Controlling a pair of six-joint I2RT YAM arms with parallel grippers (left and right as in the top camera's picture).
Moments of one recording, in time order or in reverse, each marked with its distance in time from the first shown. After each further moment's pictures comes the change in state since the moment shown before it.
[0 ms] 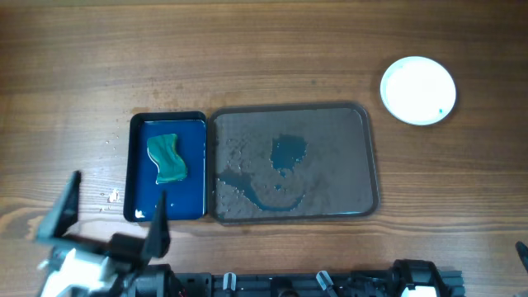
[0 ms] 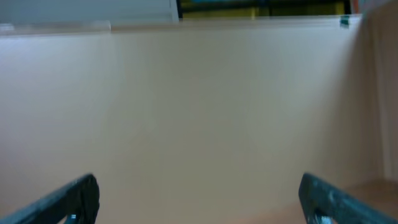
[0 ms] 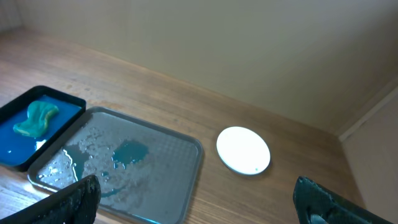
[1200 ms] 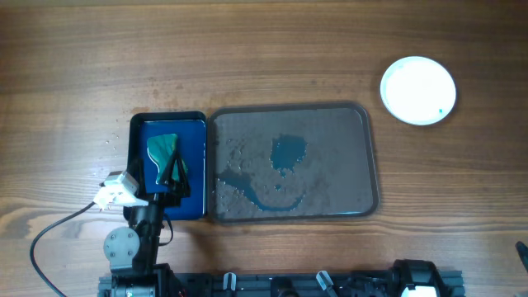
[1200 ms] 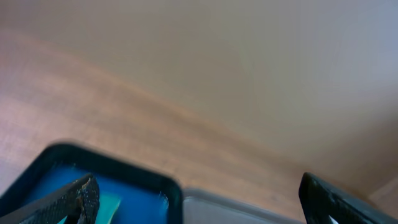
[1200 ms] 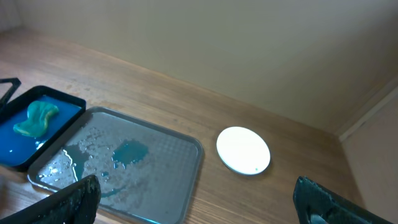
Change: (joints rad) left arm 0.037 -0.084 -0.752 0.260 -0.169 -0.562; right arm 0.000 0.000 0.000 0.000 0.000 0.000
